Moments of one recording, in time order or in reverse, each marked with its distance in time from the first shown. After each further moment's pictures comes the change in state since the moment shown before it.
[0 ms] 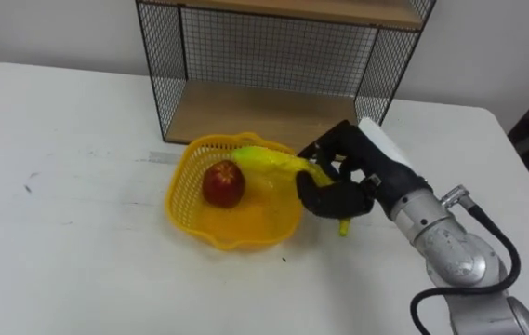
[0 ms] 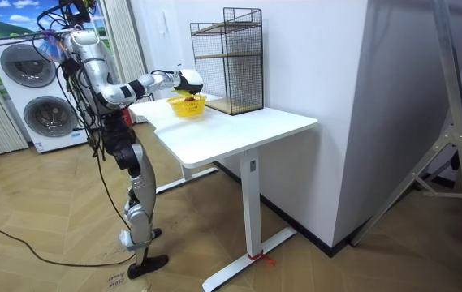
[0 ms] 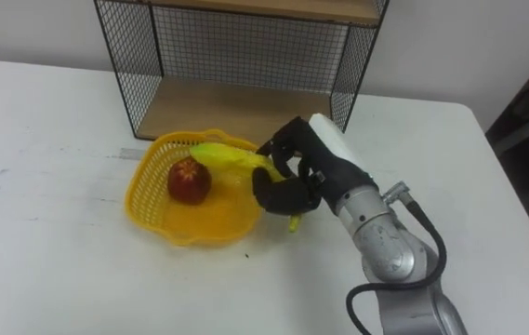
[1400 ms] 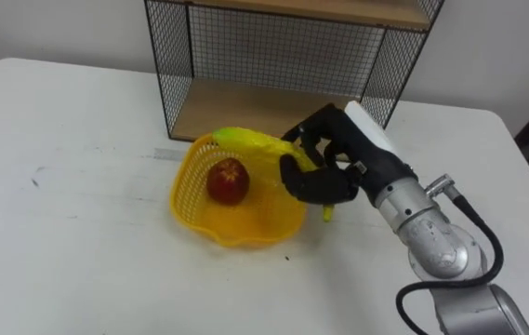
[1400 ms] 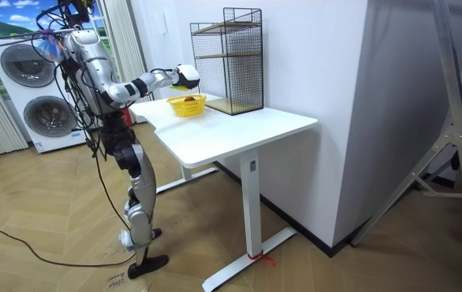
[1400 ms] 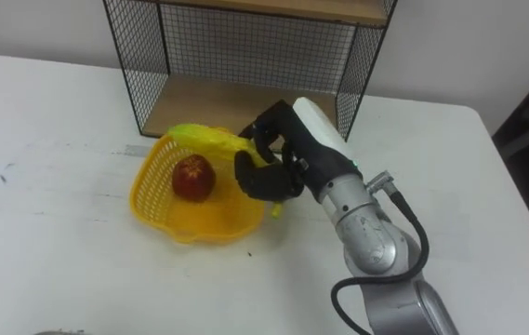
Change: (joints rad) left arm -0.008 0.007 -0.039 -0.005 -0.017 -0.004 0.019; right arm -0.066 -0.002 0.067 0.000 0.056 -0.001 -0.117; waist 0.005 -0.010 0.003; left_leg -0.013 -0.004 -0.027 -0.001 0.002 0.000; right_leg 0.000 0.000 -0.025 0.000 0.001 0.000
